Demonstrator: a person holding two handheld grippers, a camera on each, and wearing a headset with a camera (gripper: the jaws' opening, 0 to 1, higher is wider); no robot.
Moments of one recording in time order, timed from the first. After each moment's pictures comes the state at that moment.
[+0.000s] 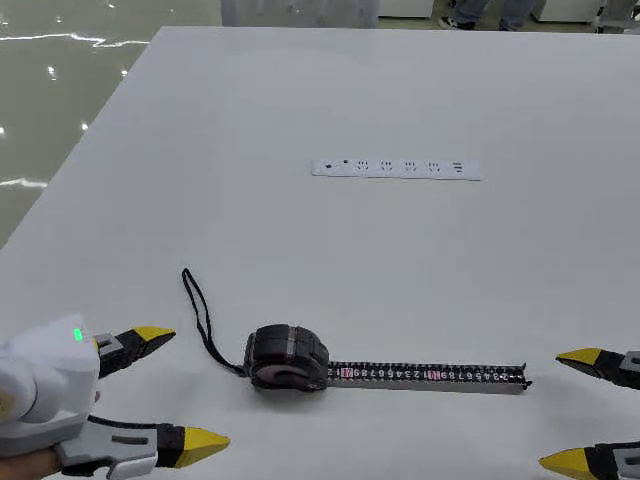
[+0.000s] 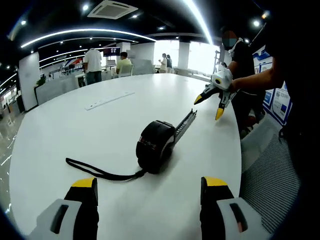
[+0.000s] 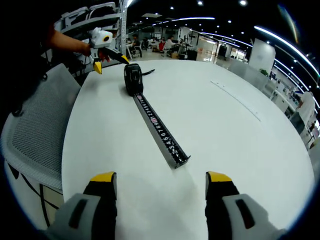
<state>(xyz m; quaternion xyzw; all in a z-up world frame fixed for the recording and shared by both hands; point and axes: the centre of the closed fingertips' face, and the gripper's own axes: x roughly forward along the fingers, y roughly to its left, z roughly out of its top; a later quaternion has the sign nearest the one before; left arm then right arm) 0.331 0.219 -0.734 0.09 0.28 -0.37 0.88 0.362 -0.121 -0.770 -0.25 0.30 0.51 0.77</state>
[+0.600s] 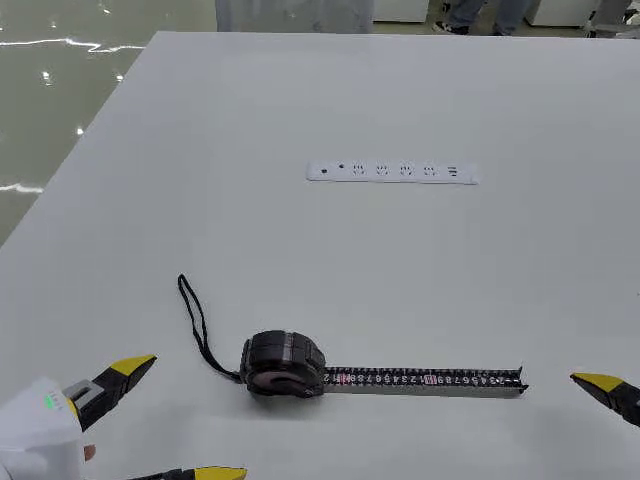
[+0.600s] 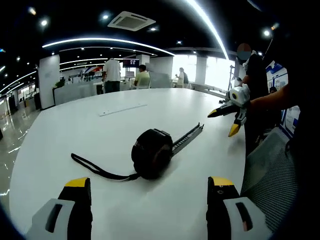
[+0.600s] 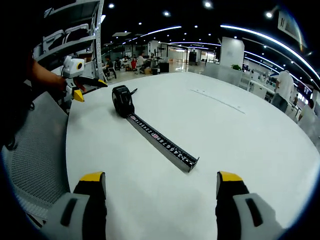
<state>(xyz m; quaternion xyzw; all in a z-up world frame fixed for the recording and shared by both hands) 0.317 0.211 -0.728 0.05 0.24 -0.30 0.92 0.342 -0.108 -0.752 -0.15 0.27 0.43 0.85</state>
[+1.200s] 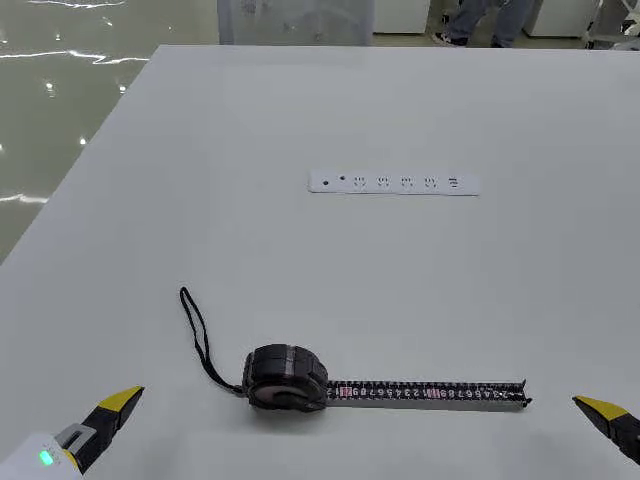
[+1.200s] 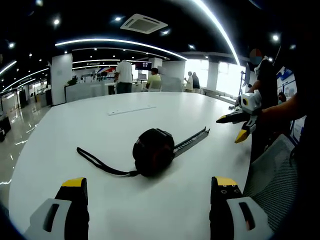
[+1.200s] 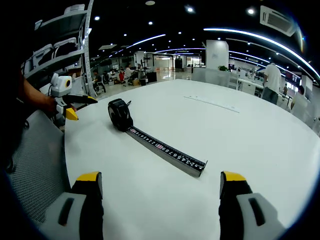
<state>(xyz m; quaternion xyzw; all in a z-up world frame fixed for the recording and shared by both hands) 0.308 0.210 -0.729 0.02 0.23 -0.25 0.94 0.336 -0.090 -0.746 -0.10 0.25 0.40 0.88</state>
